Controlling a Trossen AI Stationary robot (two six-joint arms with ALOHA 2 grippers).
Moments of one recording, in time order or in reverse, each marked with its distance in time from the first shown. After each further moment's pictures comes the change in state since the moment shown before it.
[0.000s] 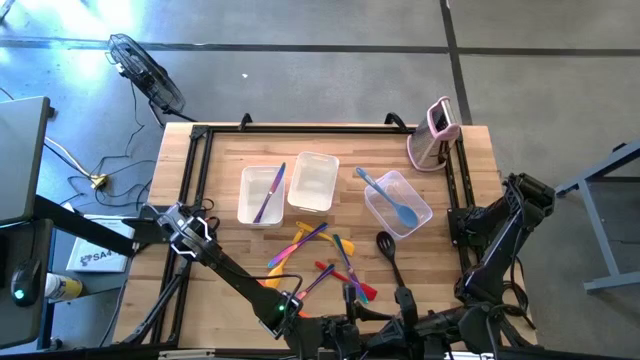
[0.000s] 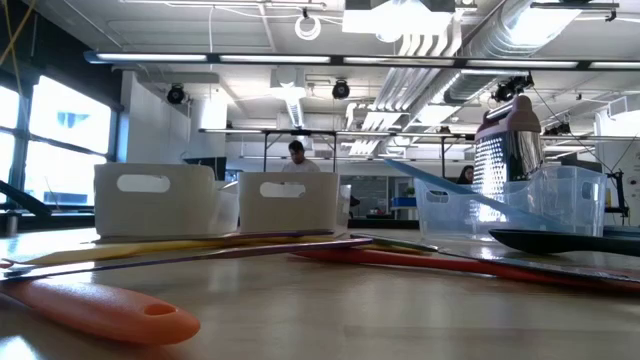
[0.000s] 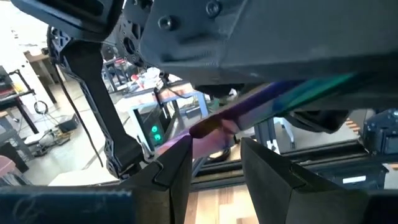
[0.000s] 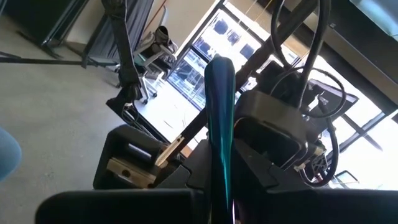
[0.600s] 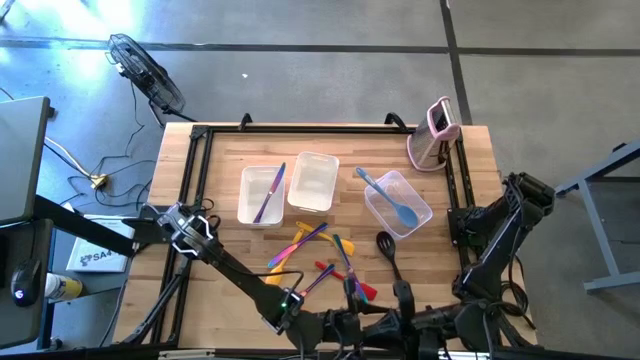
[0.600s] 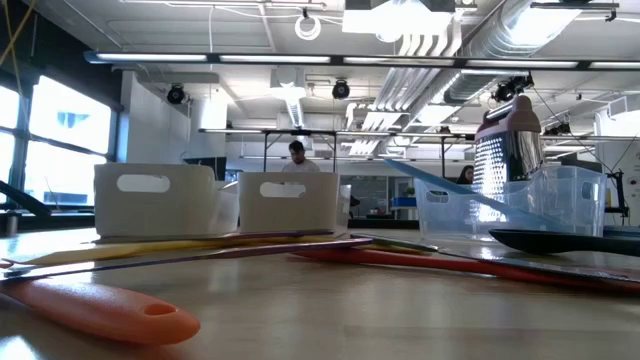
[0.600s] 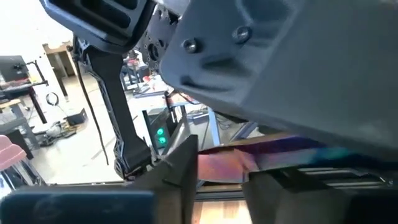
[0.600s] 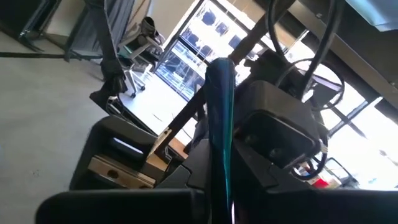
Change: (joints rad) left arm 0.025 -0.002 0.000 0.067 -0.038 -0.038; right arm -0.019 -0.001 0.000 -0.003 0.045 0.009
